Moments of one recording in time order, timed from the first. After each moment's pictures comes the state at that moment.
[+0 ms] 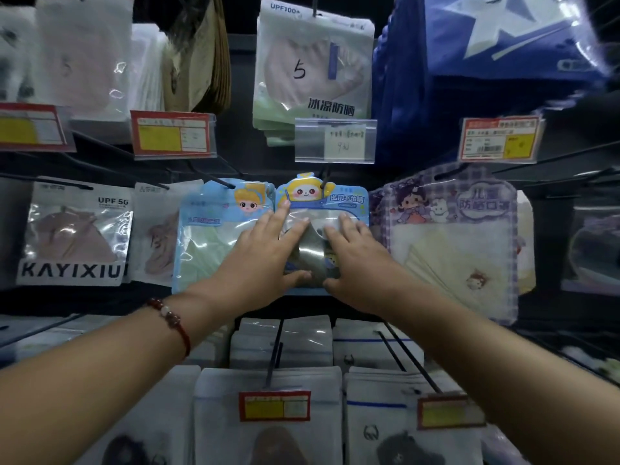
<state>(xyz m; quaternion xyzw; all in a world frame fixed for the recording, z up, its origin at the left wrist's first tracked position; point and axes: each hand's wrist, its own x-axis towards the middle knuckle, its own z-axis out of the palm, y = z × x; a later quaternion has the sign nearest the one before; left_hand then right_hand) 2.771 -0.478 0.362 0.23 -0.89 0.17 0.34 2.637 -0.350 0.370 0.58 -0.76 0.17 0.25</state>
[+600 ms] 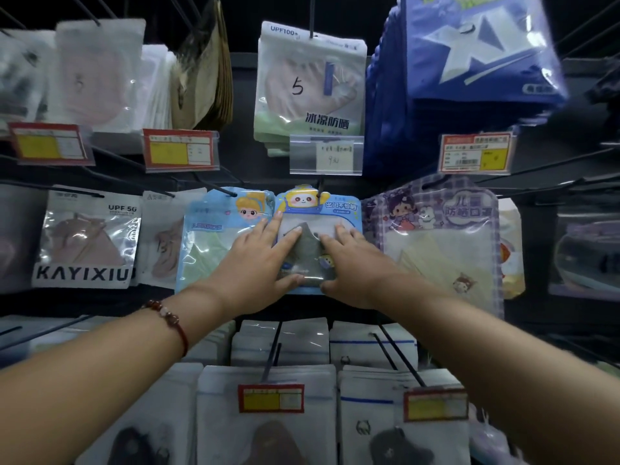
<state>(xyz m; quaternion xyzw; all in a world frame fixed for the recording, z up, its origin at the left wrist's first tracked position) 2.785 -0.466 0.364 0.26 -0.89 0.21 0.30 2.645 -0.337 0.383 0.58 -0.77 0.13 0.21</state>
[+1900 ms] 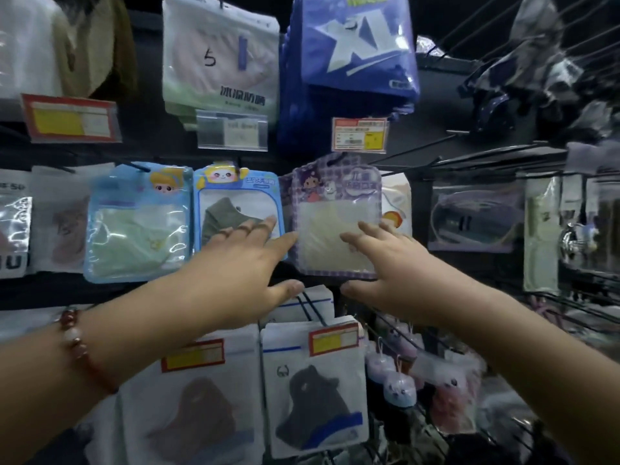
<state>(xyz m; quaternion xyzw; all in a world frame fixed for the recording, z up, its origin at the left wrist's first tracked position) 2.787 -0.321 0.361 0.20 -0.94 0.18 0.20 2.648 -0.148 0.364 0.50 -0.84 0.12 0.17</state>
